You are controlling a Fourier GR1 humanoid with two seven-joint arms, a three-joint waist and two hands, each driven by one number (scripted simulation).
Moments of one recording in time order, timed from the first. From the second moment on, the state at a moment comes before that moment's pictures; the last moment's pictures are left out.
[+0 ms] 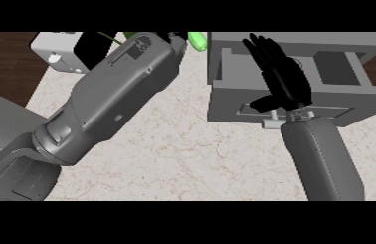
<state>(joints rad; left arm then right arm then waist) -1.32 0.18 -0.60 -0.72 0.94 0.83 -0.09 -0.53 -0.13 0.03 -1.32 1.13 -0.02 -0.09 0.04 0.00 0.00</state>
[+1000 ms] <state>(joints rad) -1.18 0.37 -0.58 -0.97 0.86 0.83 0.05 -0.89 -0.15 -0.10 -0.59 1.29 -0.51 -0.14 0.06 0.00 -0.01</state>
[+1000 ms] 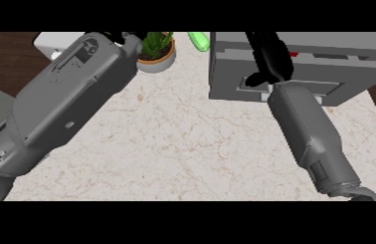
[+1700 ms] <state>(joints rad) -1.14 0.44 -0.57 -1.11 0.82 0.84 0.12 -1.08 -0.21 -0.19 -0.30 1.29 -0.66 -0.14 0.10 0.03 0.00</state>
